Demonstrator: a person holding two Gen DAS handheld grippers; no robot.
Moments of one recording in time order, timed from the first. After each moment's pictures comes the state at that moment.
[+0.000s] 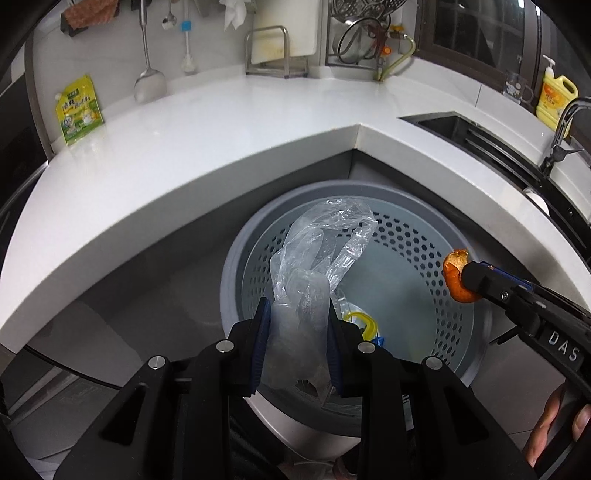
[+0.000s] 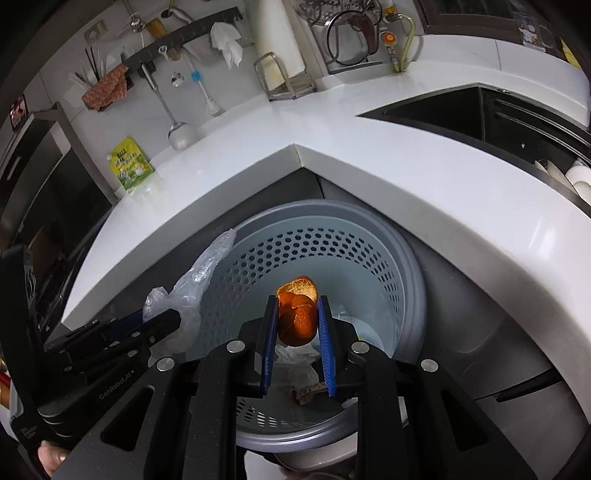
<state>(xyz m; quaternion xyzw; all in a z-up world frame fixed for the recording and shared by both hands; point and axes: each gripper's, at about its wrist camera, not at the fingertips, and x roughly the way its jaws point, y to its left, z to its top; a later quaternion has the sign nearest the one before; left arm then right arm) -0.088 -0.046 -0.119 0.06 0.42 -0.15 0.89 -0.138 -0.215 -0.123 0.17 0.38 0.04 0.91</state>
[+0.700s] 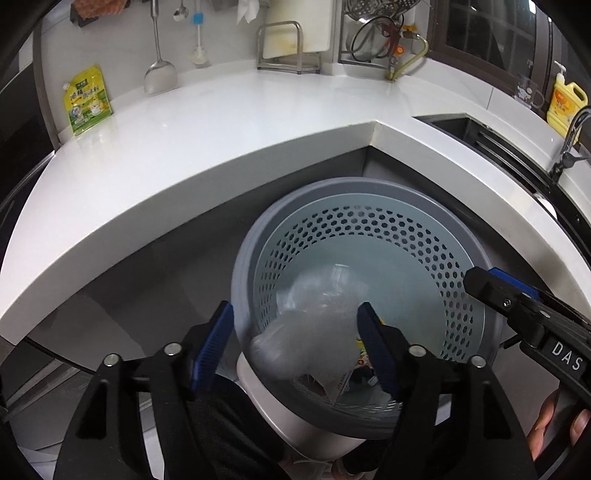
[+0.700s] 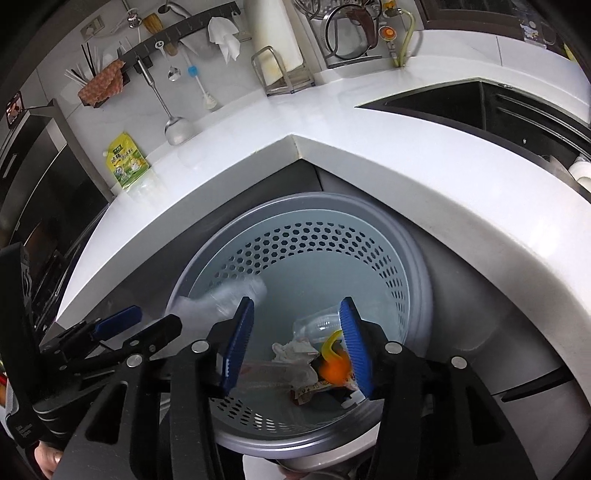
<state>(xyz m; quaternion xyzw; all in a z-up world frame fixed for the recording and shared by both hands) -0.085 -0.037 -0.122 0.05 0.43 -0.13 0.89 -0.133 -0.219 -0.131 0.18 0.38 0.03 0.91</state>
